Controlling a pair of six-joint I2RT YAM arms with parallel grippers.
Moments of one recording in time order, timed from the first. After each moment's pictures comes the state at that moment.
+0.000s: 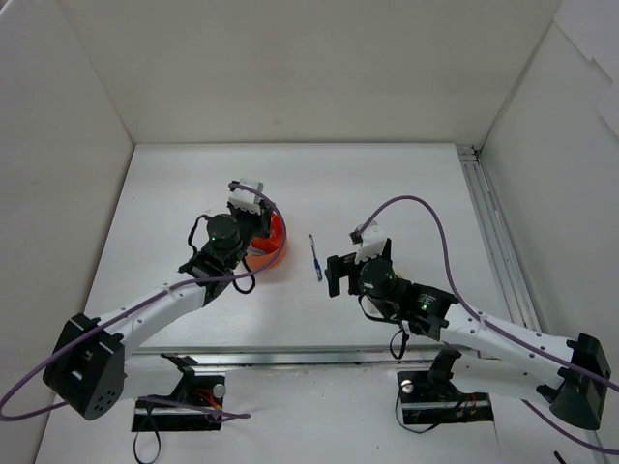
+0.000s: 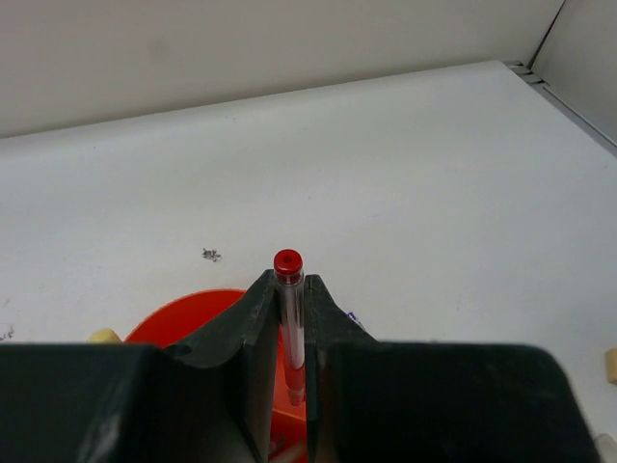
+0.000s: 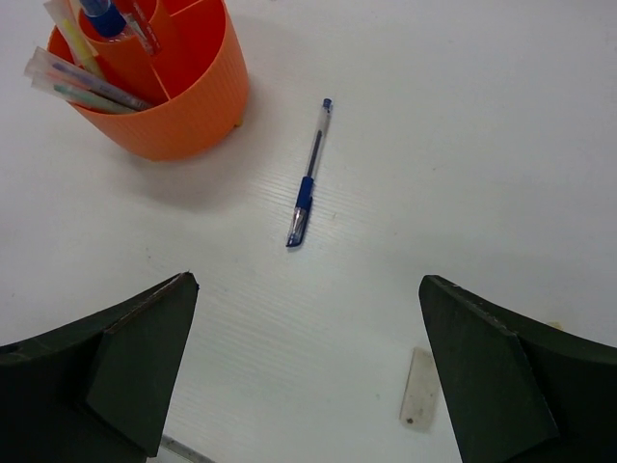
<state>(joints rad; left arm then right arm) -0.58 1.21 0.72 0.45 -0.16 -0.12 0.99 0.98 0.66 -0.15 0.49 0.36</state>
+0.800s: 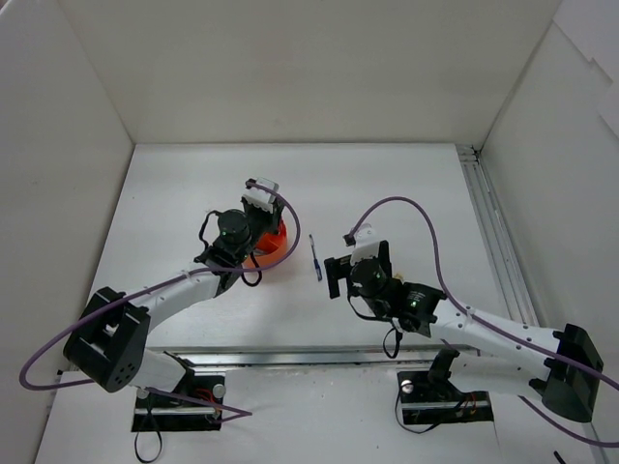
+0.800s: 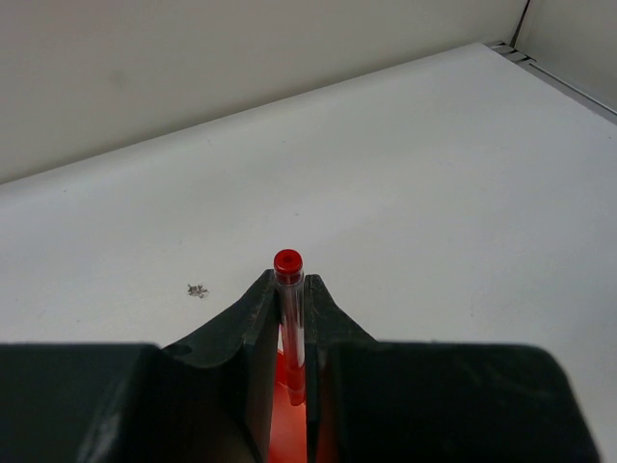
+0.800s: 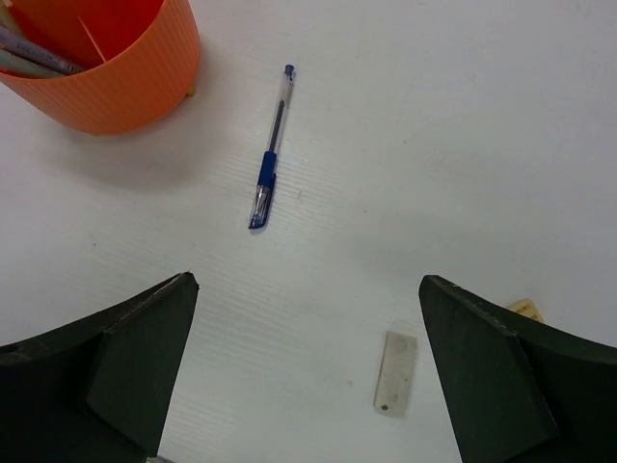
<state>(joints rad) -0.56 1.40 0.76 0.62 -0.06 -0.01 0.99 1.03 0.65 -0.19 0.55 0.36</state>
